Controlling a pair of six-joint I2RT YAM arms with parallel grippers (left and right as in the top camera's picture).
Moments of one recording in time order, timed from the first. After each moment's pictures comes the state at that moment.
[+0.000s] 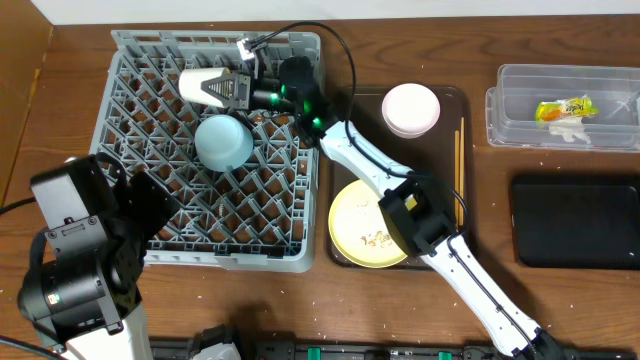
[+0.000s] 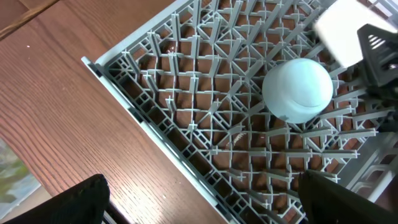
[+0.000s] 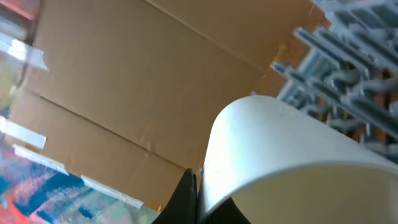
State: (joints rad) left arm 0.34 0.99 1.42 -1.36 -0.19 -0.41; right arm 0.73 2.93 2.61 0.45 -0.74 1.15
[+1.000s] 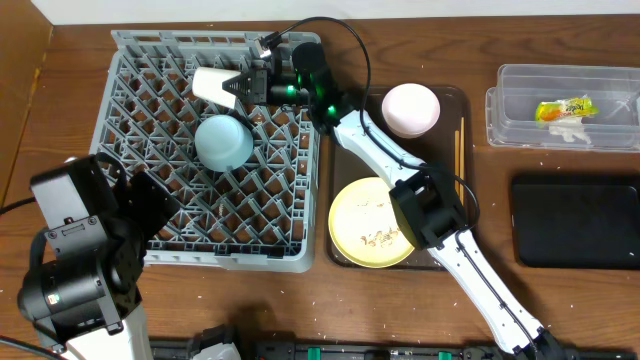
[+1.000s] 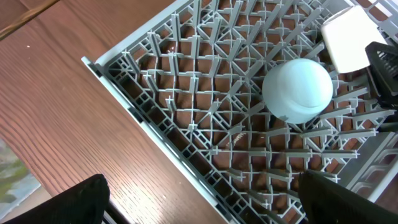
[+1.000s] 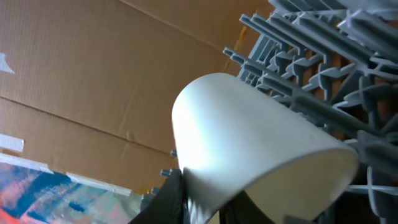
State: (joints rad) left arm 0.34 0.99 1.42 -1.36 -0.19 -0.41; right arm 0.66 2.93 2.61 0.26 -0.82 1.08
